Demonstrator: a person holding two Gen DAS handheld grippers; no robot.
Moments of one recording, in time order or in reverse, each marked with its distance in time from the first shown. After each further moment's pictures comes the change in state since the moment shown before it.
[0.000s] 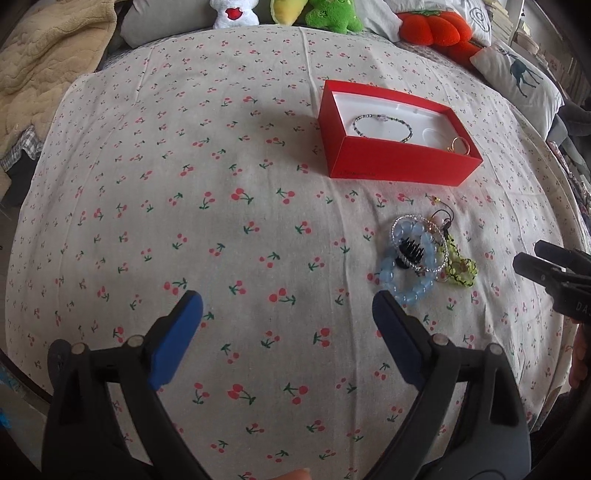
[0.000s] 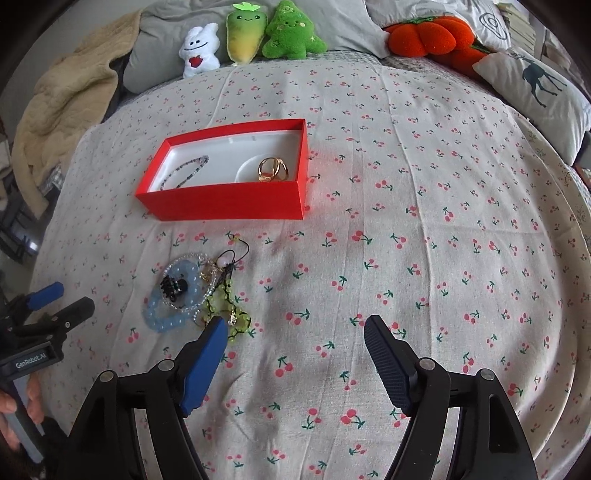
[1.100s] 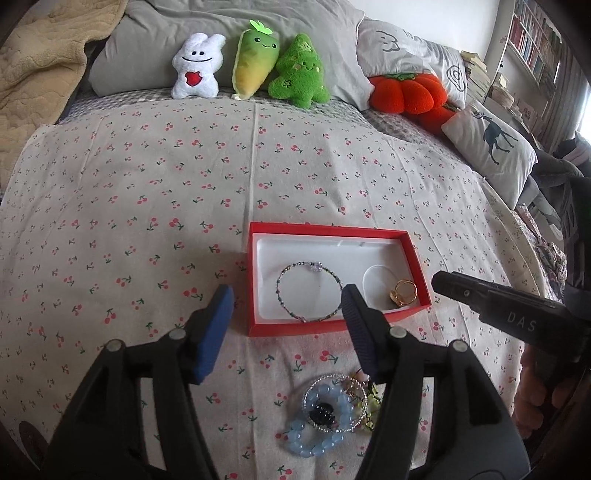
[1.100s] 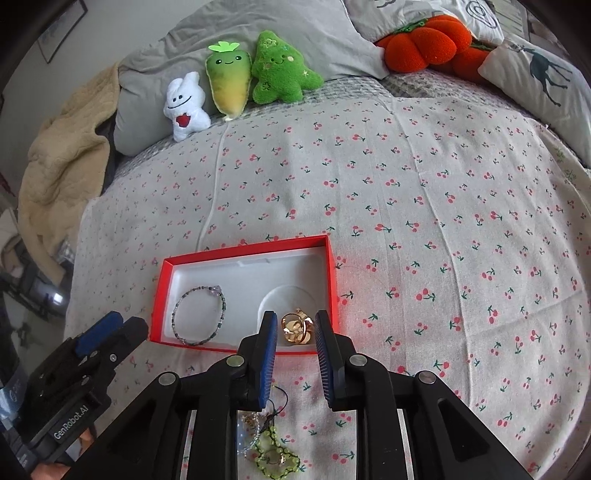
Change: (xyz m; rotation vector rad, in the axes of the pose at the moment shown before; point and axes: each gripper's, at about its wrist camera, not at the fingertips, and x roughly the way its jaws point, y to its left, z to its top) left arm -0.006 -0.038 0.101 -0.042 -0.219 -0.156; right arm 0.003 -0.005 0.112 0.147 -0.129 0.129
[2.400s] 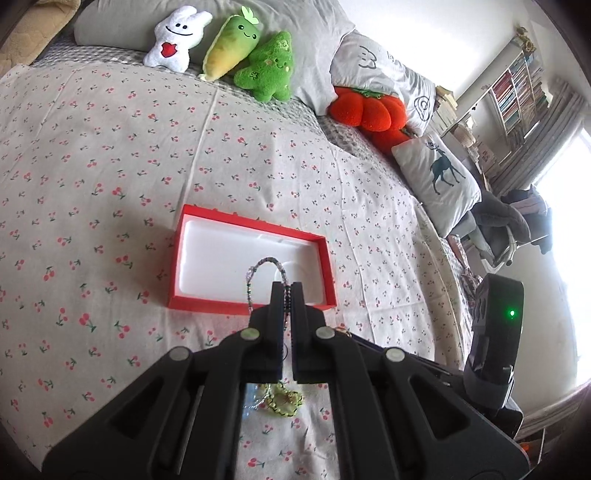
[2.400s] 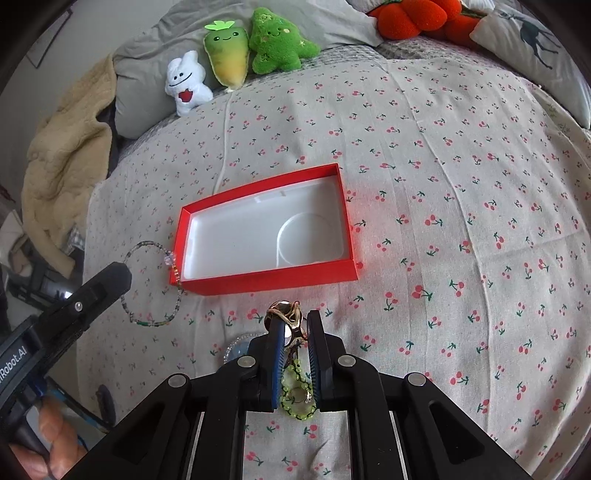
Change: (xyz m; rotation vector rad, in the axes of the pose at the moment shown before) left arm -0.013 -0.005 0.007 -0.186 0.048 -0.320; right arm -0.005 0.006 -0.036 0.086 0.114 0.051
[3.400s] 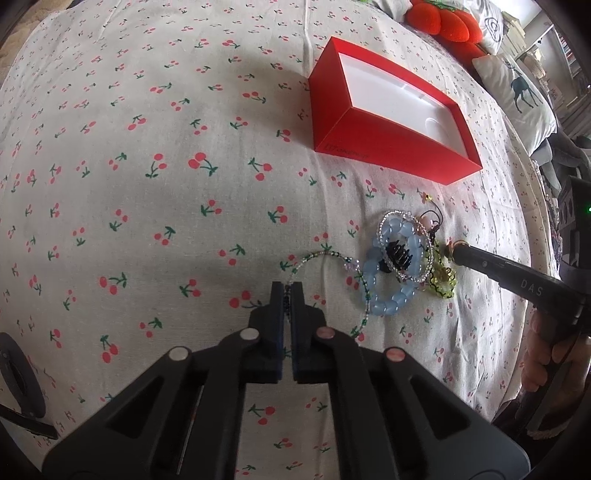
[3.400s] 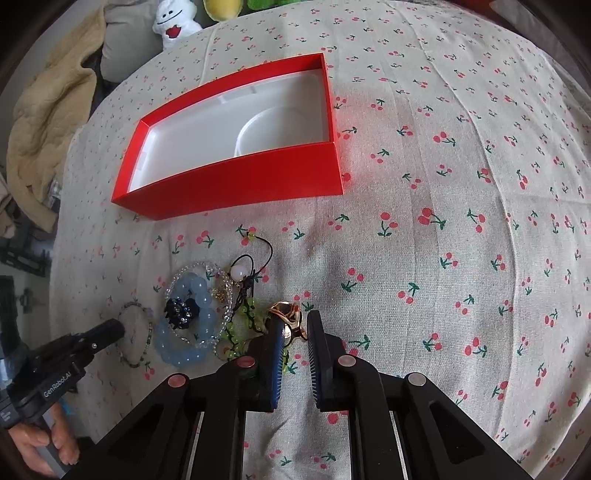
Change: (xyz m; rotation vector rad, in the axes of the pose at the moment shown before) left arm 0.007 0.085 -0.083 0.020 0.323 0.310; right arm 0.054 -0.019 -0.038 -0.070 0.186 -0.062
